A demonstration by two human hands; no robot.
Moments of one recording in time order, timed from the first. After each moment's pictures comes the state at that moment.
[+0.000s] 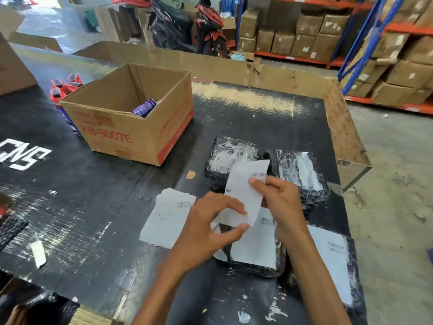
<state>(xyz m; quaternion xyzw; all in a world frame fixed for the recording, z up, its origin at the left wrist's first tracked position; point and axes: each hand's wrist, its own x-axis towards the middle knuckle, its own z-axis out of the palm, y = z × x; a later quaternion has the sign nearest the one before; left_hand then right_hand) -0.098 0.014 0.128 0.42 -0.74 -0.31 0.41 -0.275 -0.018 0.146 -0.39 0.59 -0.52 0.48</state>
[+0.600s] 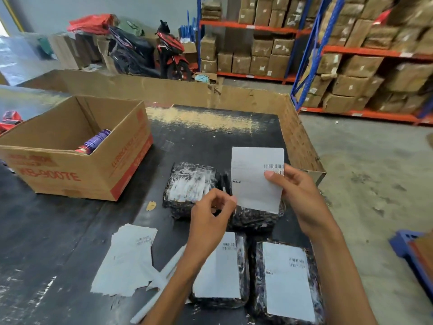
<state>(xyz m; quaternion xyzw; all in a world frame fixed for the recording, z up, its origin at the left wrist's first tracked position) -0.210 -0.048 0.137 0.48 -0.61 -0.44 0.45 -0.395 -0.033 0.201 -0.44 0.56 -0.56 0.43</state>
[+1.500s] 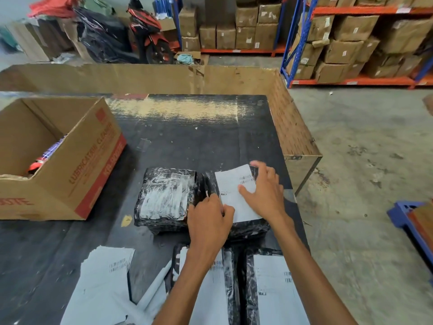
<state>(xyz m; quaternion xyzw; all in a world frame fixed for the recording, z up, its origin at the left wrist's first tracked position) -0.279 -0.121 0.078 0.61 -0.75 -0.15 0.19 -0.436 -0.137 0.084 -0.53 0.80 -0.25 0.16</state>
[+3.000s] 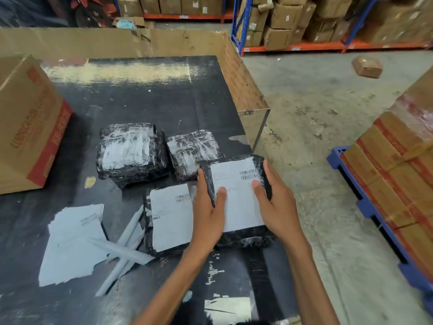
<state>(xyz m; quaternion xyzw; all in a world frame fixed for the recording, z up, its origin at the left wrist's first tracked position) -0.281 0.031 0.056 0.44 -0.62 -0.55 0.33 -0.423 0.098 0.088 -0.43 0.79 -0.40 0.20</state>
